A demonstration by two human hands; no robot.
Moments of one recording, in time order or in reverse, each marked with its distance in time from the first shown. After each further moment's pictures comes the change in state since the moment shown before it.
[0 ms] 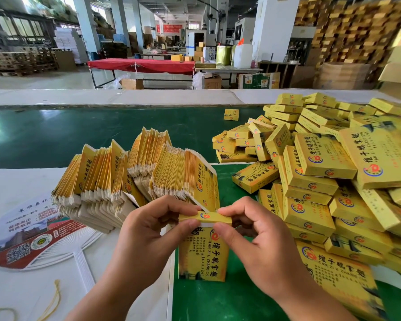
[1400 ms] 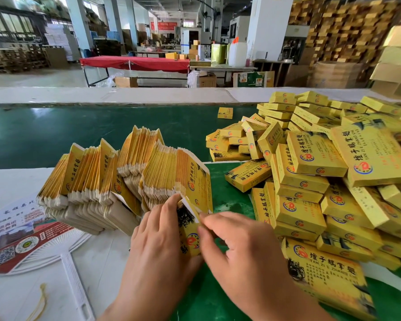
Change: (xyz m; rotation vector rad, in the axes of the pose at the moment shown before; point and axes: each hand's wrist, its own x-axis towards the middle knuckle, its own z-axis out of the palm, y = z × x) left_hand -0.018 0.006 0.036 0.859 0.032 0.007; right_hand 0.000 -0.013 0.010 -0.577 0.075 -0.245
